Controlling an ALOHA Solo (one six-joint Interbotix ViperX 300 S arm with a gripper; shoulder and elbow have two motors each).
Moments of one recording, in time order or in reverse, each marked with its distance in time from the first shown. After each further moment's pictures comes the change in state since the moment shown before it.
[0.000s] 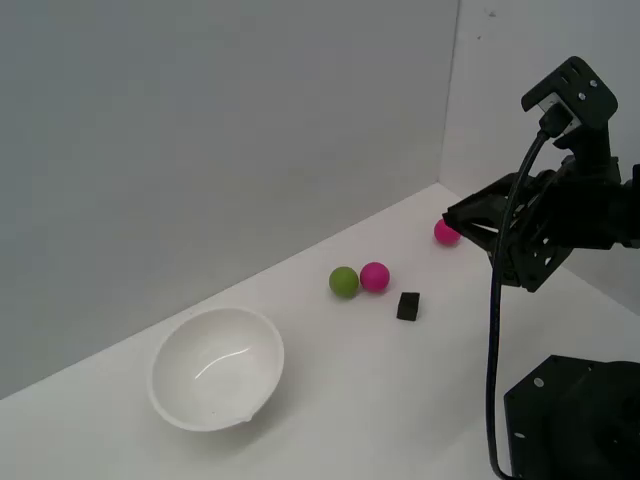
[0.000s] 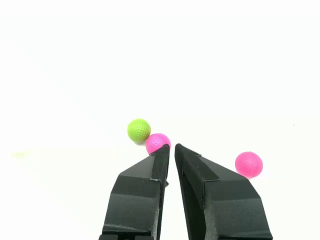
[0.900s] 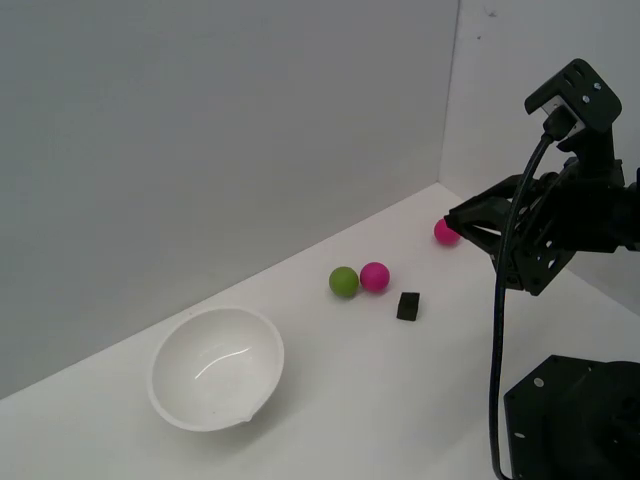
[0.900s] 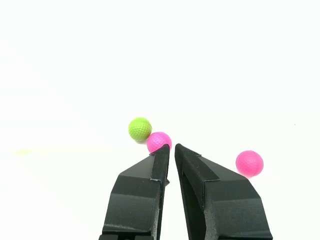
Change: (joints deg) arm 0.0 1.1 1.0 0.3 0.3 0.0 0.7 -0.8
